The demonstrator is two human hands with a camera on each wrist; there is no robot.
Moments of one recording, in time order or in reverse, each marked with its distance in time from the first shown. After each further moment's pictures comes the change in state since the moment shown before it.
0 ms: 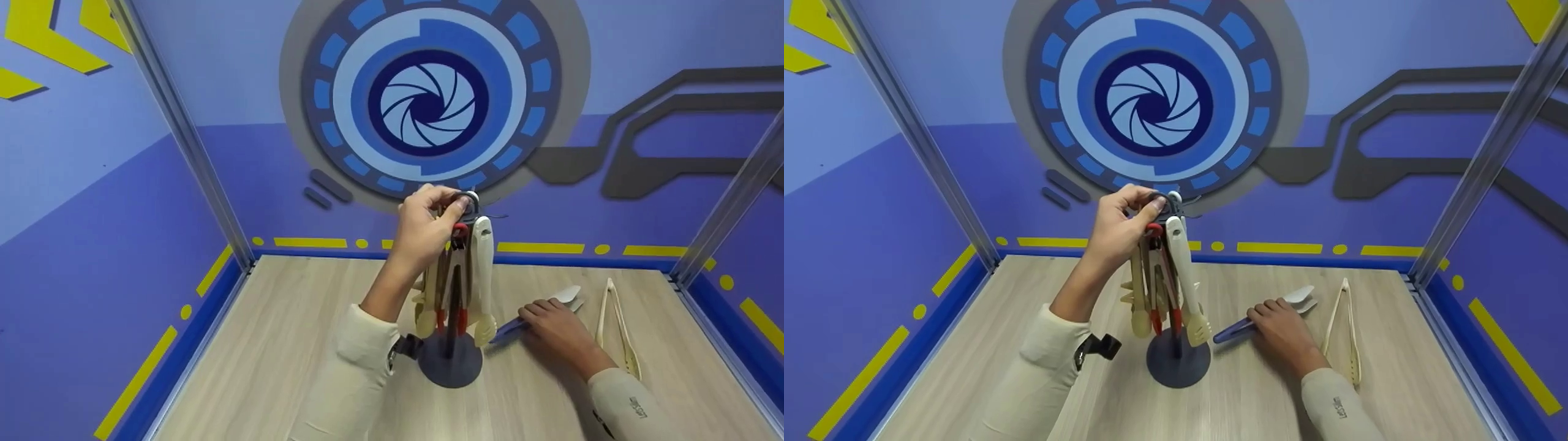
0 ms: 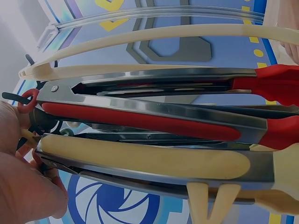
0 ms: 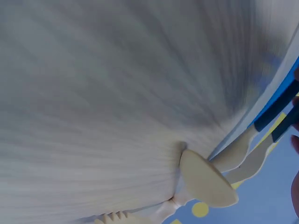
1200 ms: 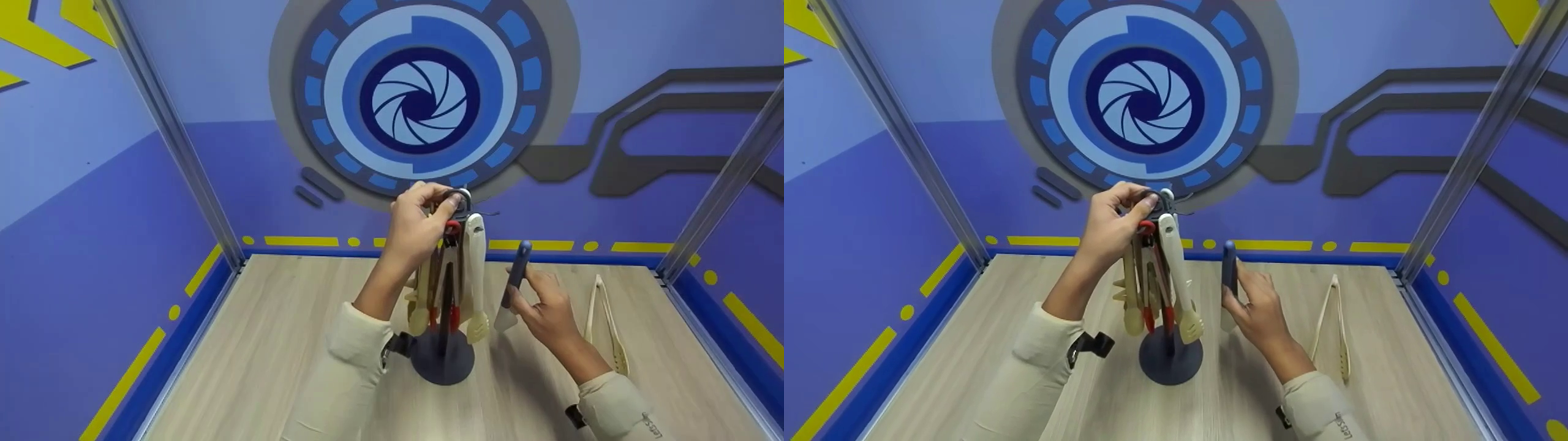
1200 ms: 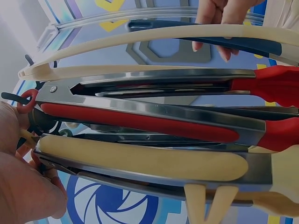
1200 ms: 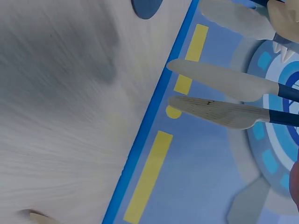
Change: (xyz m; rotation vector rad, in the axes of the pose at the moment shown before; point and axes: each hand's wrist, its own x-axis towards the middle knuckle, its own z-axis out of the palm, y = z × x) left_hand 0.000 0.000 0.001 0.014 0.005 0.002; right_hand 0.062 -0.048 -0.093 0.581 0.618 0.355
